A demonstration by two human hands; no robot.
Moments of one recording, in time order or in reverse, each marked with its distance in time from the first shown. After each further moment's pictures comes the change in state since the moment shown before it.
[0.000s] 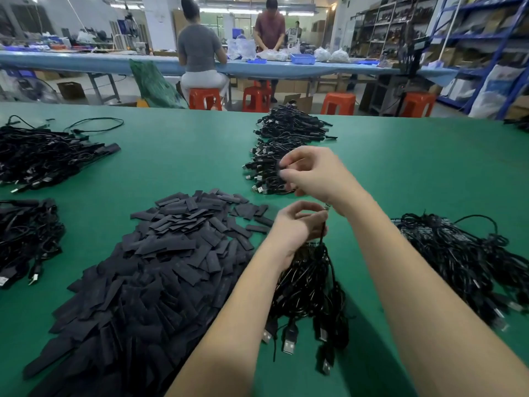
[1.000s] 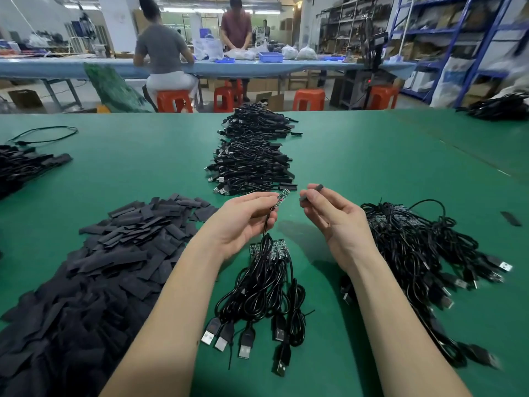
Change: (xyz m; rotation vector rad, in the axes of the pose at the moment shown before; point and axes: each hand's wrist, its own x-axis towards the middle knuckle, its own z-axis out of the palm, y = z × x) left_hand -0.006 0.034 -0.015 -0.068 -0.131 -0.108; right_hand -0.067 0.092 -0.035 1.002 0.301 0.161
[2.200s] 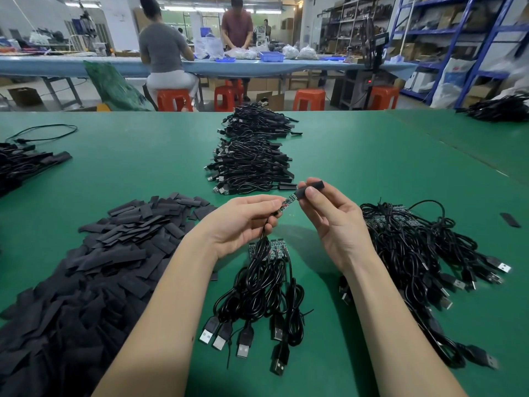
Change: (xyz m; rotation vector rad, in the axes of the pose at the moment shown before) left_hand -0.008 0.007 -0.001 0.130 -0.150 -0.039; right_hand -0.005 -0.002 0.007 0.129 -0.115 -0.036
